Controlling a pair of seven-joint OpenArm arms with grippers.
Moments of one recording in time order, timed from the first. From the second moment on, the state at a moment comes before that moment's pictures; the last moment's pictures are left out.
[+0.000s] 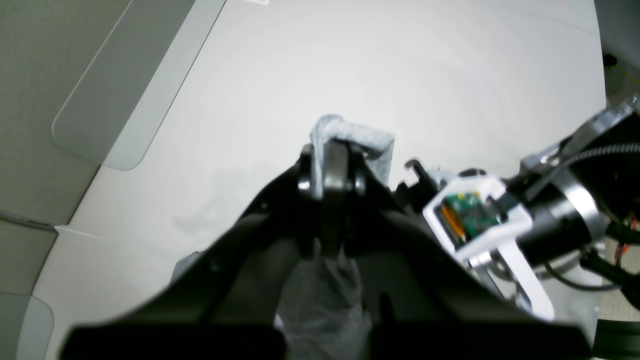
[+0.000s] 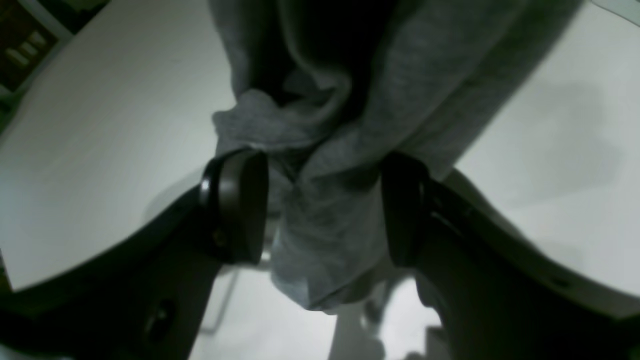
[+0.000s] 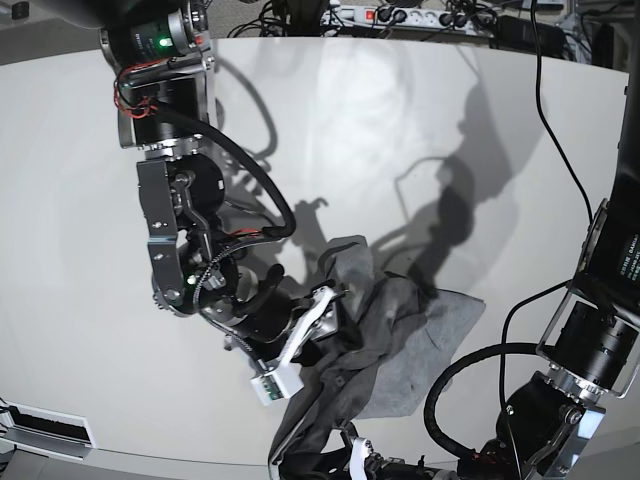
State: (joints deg) left arm -61.1 -16.7 44.6 62.0 -57.7 -43.9 47.3; right arm 16.0 -5.4 -6.0 77.7 19.3 32.6 -38.7
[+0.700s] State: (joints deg) left arm -61.6 -17.6 44.6 62.0 -54.2 -43.9 46.9; right arm 21.1 -9.1 -5.8 78.8 9.9 28.0 -46.8
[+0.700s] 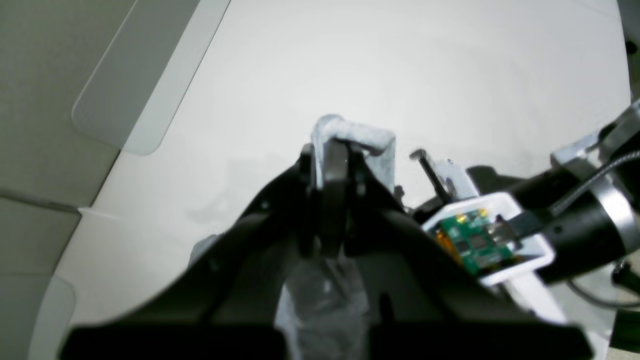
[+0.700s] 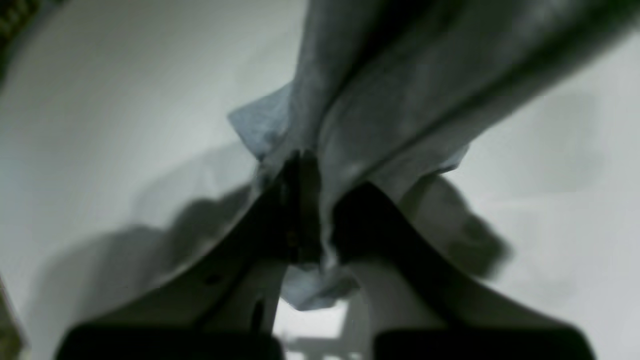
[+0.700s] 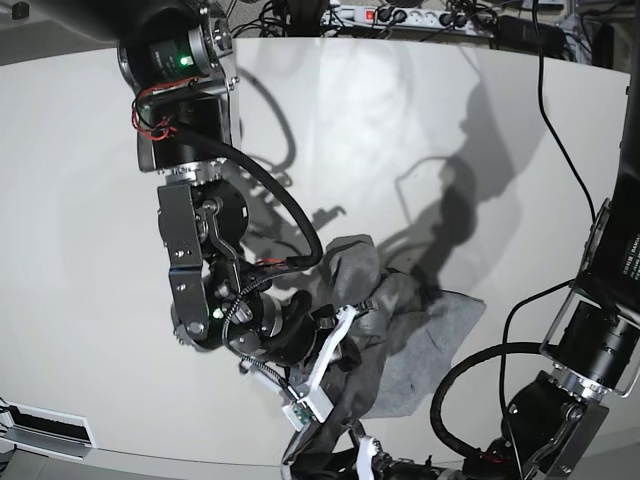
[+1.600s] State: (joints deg) left arm -69.6 -24.2 44.7 61.5 -63.6 -44.3 54.6; right arm 34.0 16.8 -6.3 83.3 28.1 32.5 -53.3
